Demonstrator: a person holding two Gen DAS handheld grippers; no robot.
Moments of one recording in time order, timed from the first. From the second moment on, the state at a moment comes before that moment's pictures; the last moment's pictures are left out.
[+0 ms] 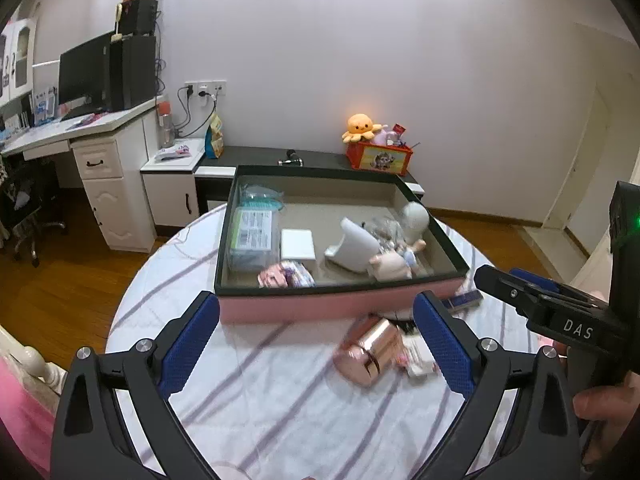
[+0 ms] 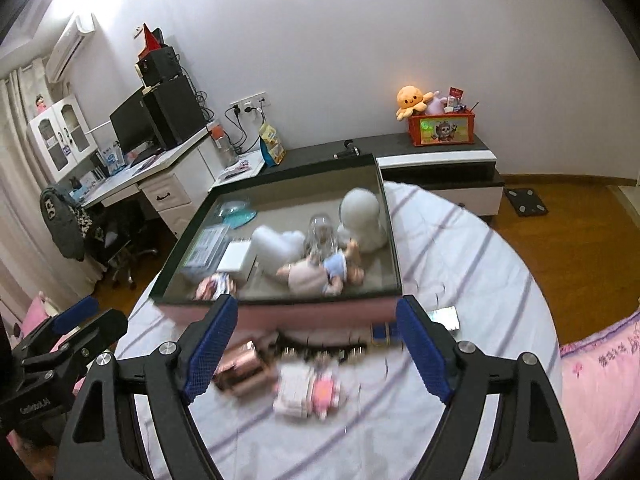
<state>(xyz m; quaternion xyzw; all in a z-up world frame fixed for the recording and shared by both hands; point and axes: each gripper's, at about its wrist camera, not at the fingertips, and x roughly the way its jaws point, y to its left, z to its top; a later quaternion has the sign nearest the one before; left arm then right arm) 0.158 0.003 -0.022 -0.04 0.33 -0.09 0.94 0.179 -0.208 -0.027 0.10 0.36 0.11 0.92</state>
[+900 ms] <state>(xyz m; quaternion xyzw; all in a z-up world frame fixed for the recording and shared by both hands) 0.082 0.002 -0.041 -0.05 0.35 -0.07 0.93 0.099 -0.213 -0.051 0.09 0.37 0.11 0.92</state>
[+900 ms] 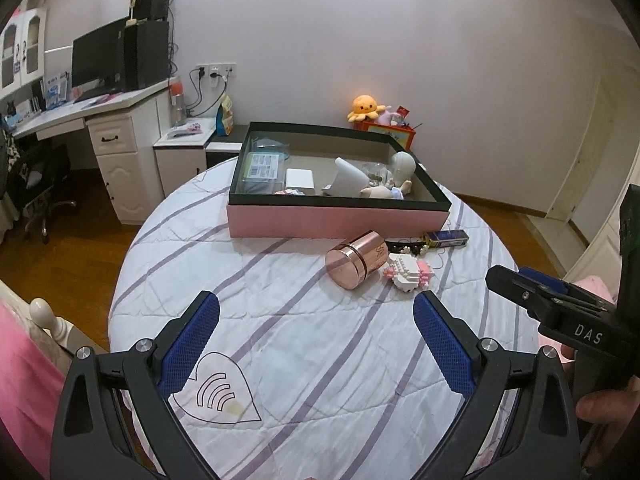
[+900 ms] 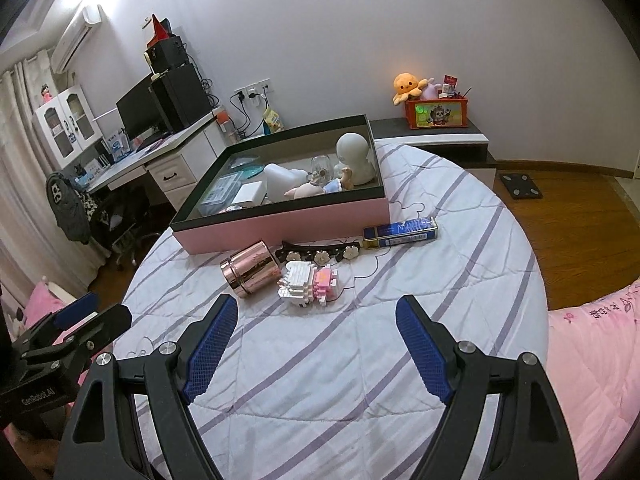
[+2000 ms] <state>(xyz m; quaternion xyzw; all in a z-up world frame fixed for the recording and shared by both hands) 0.137 -0.002 -0.085 -0.06 0.41 -0.08 0.91 0.187 -0.176 -0.117 0.03 0.45 0.12 0.88</state>
